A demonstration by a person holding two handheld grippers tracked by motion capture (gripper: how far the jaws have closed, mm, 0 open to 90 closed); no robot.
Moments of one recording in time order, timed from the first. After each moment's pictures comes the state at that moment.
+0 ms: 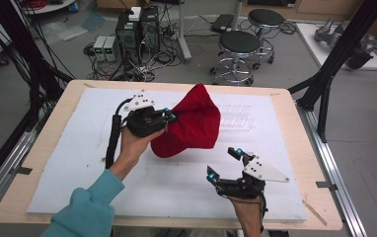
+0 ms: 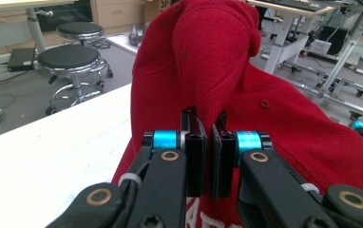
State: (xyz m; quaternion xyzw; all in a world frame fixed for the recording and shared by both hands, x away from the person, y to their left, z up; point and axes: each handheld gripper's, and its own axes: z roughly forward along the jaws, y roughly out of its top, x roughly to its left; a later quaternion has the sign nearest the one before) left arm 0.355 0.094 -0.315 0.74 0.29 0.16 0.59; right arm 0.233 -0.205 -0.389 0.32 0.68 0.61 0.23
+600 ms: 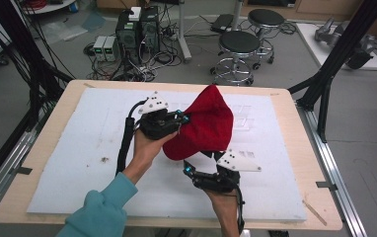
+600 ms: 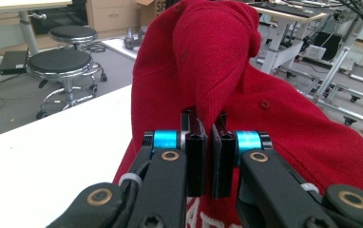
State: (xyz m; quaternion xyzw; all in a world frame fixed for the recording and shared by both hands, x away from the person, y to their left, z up) left arm 0.347 0.064 -0.313 0.74 0.29 0.15 0.59; right arm 0.250 -0.151 -0.391 0.32 0.69 0.62 0.18
